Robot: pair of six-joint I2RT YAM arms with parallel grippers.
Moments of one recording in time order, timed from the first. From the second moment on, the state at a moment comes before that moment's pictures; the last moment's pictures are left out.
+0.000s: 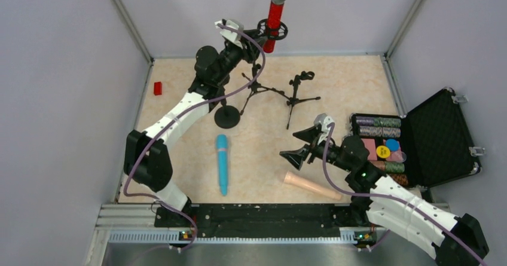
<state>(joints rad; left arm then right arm) -0.48 1.59 1.35 0.59 0.28 -0.05 0.69 0.70 0.33 0.35 -0.35 0.23</state>
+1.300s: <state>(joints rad) -0.38 2.28 1.92 0.75 0.12 0.01 0.69 0.80 0.31 0.37 -0.35 0.23</state>
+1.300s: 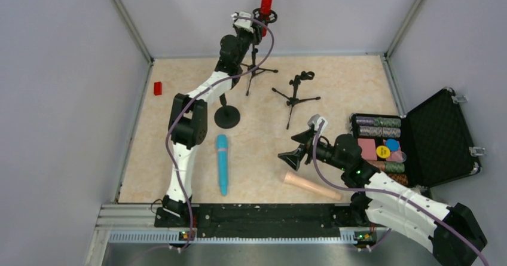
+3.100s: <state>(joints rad) -0.45 2.27 1.88 0.85 -0.37 0.16 0.69 0.82 0.30 0.38 -0.34 0.23</state>
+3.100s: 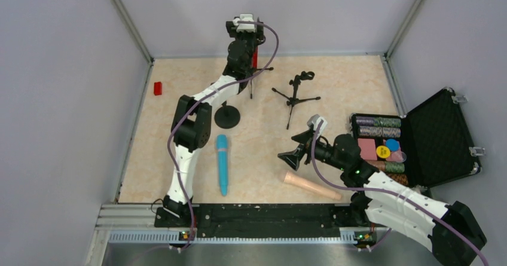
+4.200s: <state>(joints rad) -0.46 1.52 1.21 0.48 0.31 -0.06 0.69 0.74 0.26 0.41 -0.36 0.34</state>
